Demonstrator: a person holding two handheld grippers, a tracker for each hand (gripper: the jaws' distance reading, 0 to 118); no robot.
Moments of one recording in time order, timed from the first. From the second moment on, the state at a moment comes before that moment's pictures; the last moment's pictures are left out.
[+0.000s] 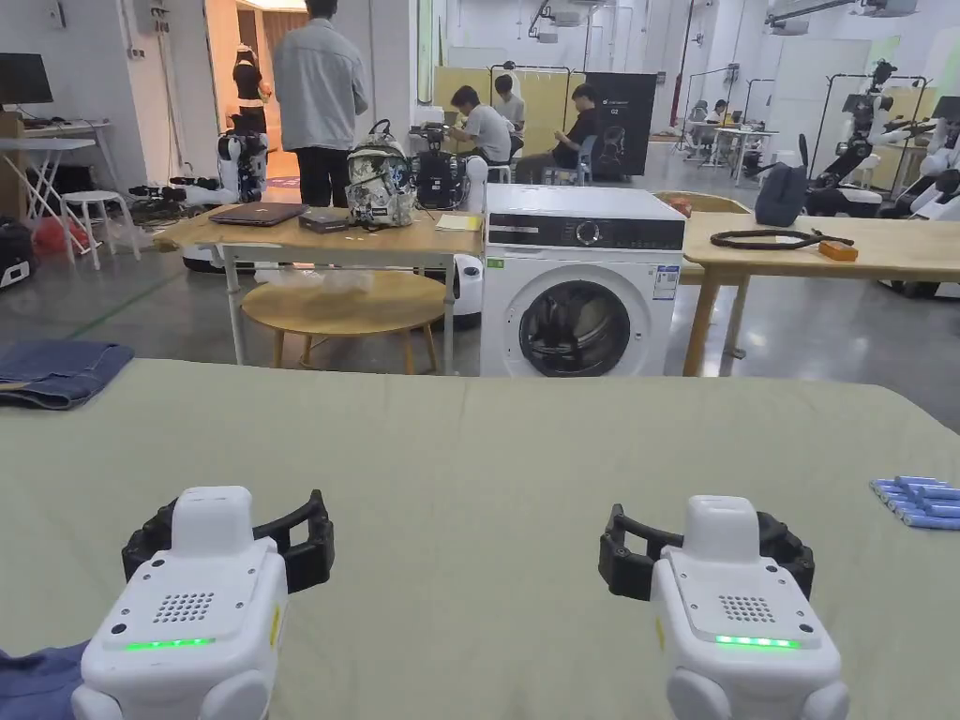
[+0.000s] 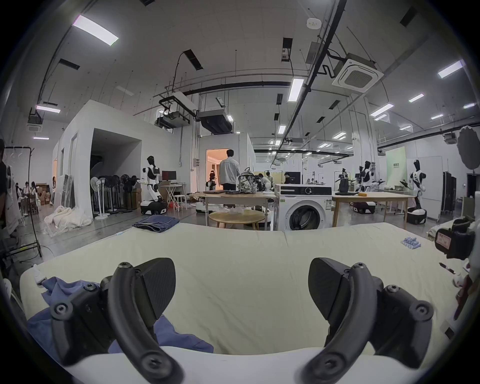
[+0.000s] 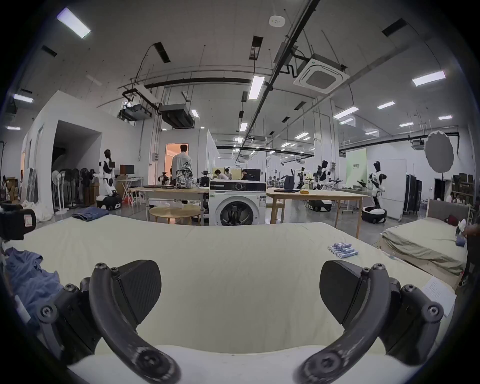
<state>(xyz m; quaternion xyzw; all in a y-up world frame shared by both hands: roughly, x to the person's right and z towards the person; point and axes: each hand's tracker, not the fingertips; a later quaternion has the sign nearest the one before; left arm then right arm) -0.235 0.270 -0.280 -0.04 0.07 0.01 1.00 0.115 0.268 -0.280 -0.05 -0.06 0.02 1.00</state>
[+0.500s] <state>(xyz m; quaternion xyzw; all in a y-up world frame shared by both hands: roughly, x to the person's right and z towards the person) -0.207 0.276 -0.285 -0.07 0.09 -0.28 0.96 0.099 0.271 -0.295 -0.04 -0.04 0.32 0.94</state>
